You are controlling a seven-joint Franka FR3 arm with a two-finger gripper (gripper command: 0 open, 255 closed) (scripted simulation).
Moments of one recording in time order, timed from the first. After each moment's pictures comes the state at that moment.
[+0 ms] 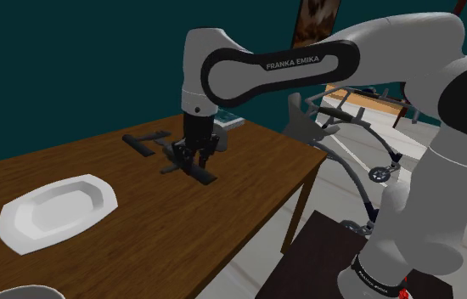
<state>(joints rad) 0.33 0.02 0.13 -1.84 0.08 1.89 0.51</state>
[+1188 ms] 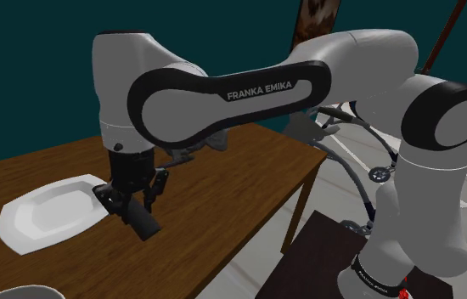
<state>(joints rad) 0.52 0.30 0.25 -1.51 -0.01 1.86 0.85</state>
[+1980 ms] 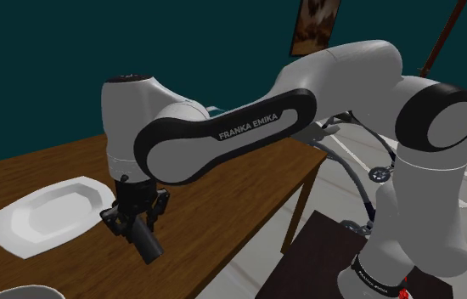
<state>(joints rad) 0.52 0.32 0.25 -1.64 -0.02 2.01 0.84</state>
